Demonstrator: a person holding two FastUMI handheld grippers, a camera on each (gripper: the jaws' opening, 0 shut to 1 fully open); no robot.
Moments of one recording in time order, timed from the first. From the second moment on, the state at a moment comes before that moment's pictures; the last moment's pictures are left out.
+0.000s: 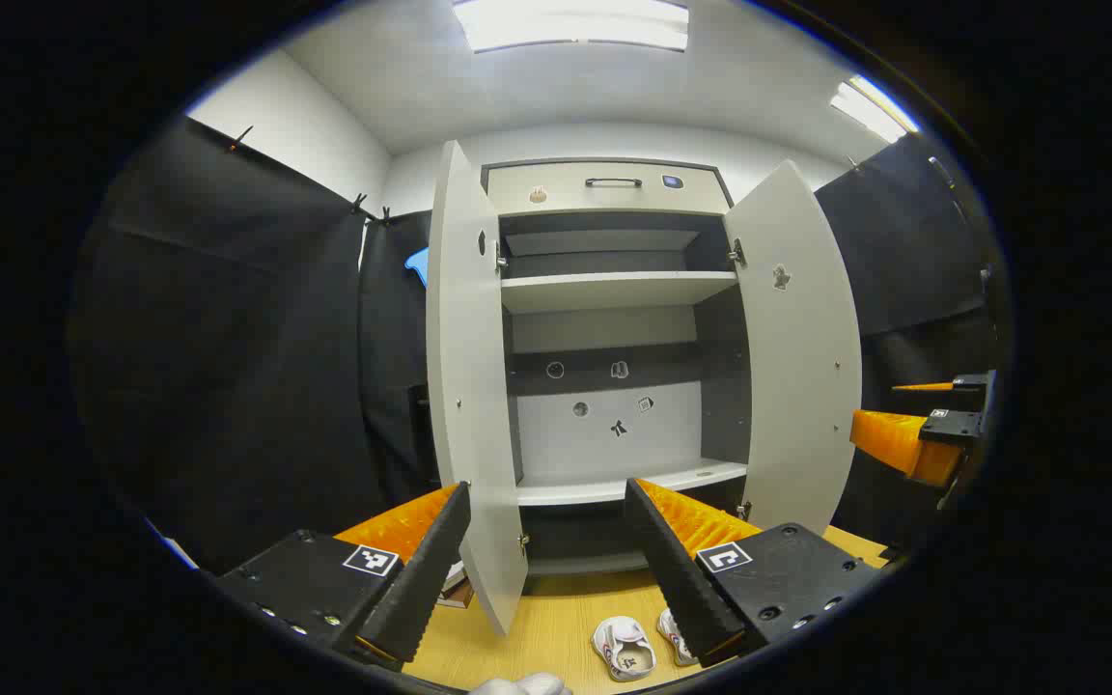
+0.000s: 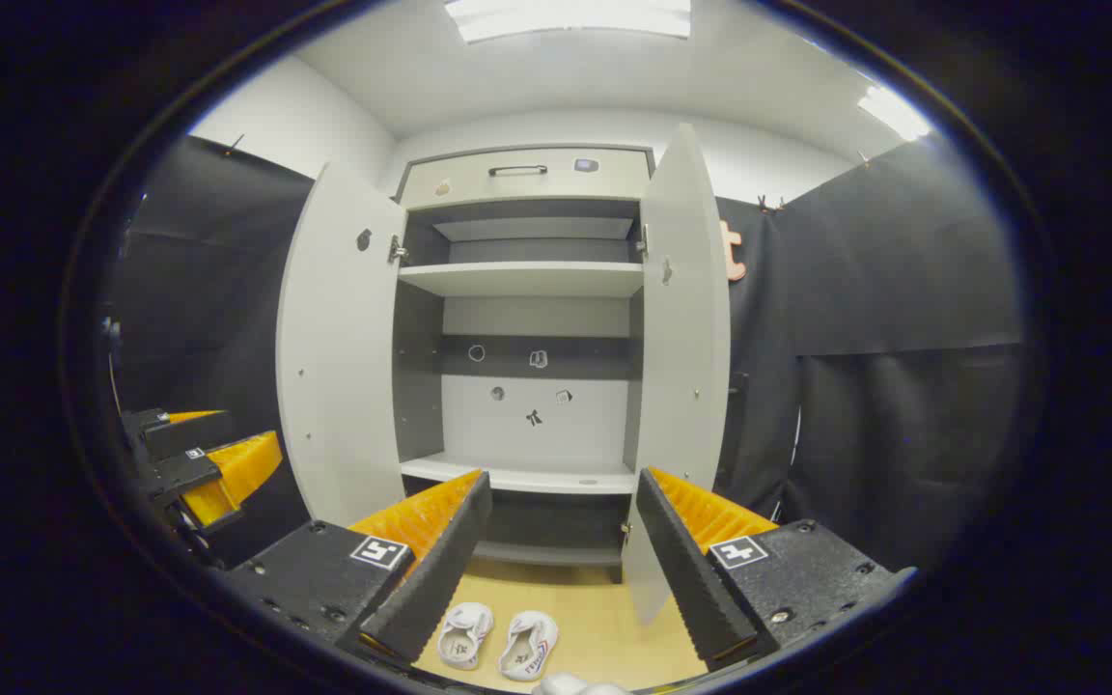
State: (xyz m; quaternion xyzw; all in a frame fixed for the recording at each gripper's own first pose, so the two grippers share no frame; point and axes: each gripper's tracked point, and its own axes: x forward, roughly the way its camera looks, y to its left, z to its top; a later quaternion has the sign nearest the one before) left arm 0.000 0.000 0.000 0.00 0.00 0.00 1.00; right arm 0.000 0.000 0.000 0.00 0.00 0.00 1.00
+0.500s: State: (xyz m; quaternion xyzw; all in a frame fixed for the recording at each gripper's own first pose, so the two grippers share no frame) left arm 0.002 0.017 -0.001 0.00 0.00 0.01 1.00; right arm 0.002 0.003 -0.004 0.00 0.00 -0.01 1.00
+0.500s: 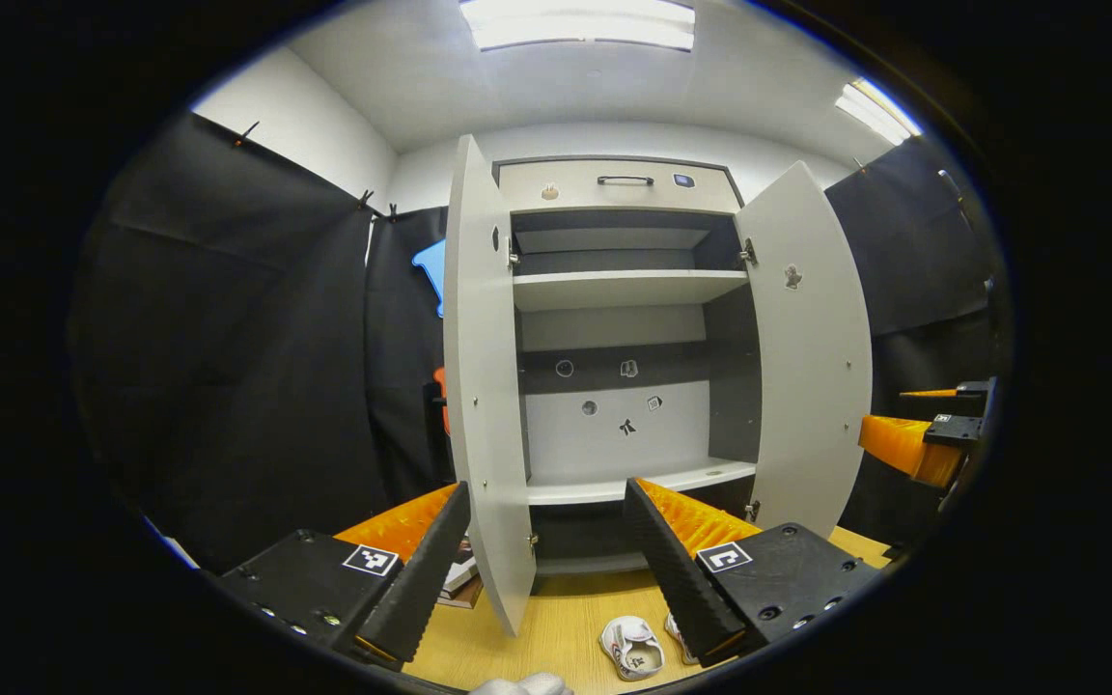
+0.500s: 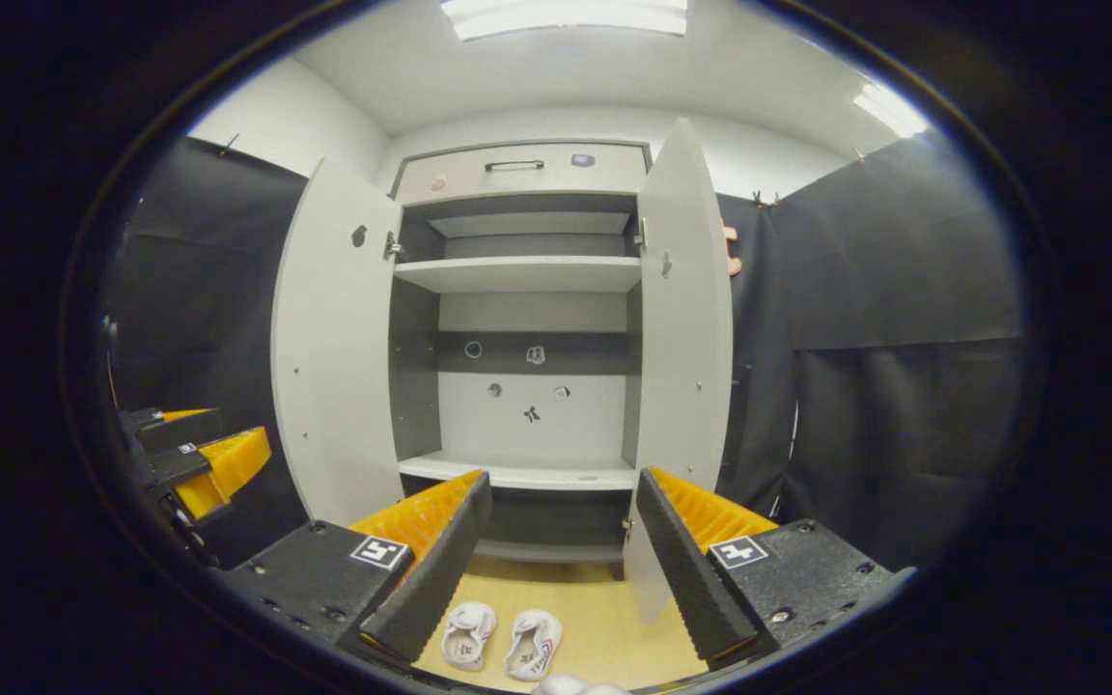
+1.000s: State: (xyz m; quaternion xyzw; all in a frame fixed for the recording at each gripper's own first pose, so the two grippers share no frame) left arm -0.009 0.030 -0.007 0.01 0.00 0.01 1.00; right arm 0.000 0.012 -0.049 0.00 0.05 -0.02 1.00
